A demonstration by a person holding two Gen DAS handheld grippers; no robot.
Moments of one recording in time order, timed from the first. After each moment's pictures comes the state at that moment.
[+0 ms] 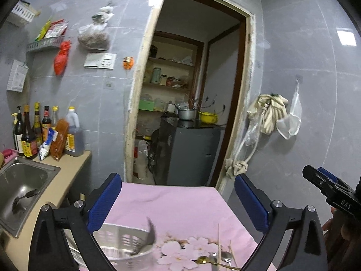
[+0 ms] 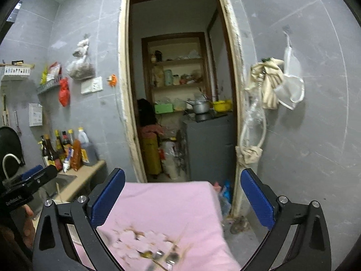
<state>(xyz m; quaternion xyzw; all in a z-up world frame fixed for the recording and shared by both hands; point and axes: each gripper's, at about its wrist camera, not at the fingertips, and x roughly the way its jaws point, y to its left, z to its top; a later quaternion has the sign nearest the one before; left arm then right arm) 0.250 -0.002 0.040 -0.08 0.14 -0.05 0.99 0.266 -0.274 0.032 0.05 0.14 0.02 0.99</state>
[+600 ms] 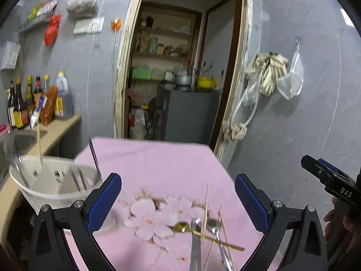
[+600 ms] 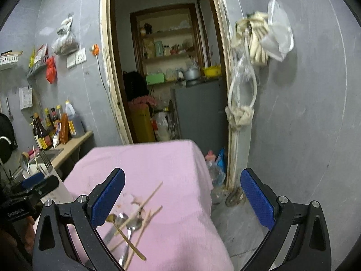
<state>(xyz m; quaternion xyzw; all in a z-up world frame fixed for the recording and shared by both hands) 0.263 -0.072 -0.058 -0.07 0.23 -0.05 0.97 0.295 -0.327 -0.087 0.08 0.23 0.03 0.97</state>
